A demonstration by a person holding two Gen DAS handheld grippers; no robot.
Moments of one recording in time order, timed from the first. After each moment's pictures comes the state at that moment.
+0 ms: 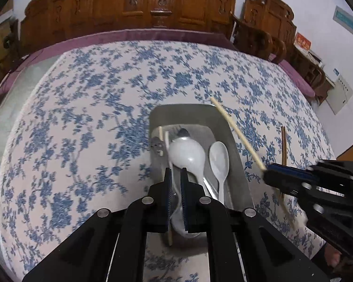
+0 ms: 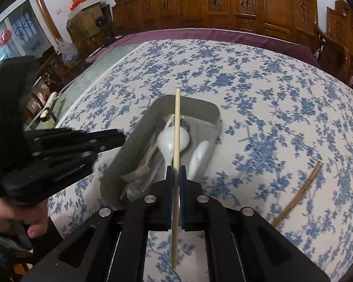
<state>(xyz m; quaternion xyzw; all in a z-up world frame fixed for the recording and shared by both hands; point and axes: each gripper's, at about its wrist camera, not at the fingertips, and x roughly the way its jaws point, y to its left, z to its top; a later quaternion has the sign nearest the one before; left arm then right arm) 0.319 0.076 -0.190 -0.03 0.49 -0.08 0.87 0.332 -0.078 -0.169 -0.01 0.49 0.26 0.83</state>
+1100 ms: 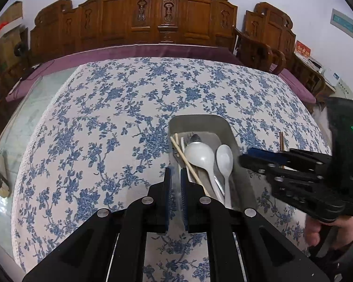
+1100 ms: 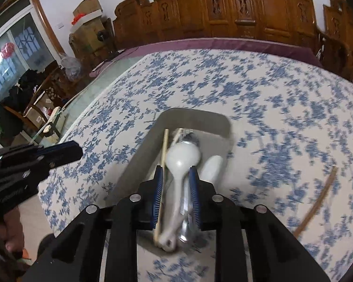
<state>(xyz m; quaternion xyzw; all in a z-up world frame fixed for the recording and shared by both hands) 0.285 0.094 -0.158 -0.01 0.45 -0.07 0.89 0.335 -0.080 -0.175 0.02 0.46 0.26 0.85</state>
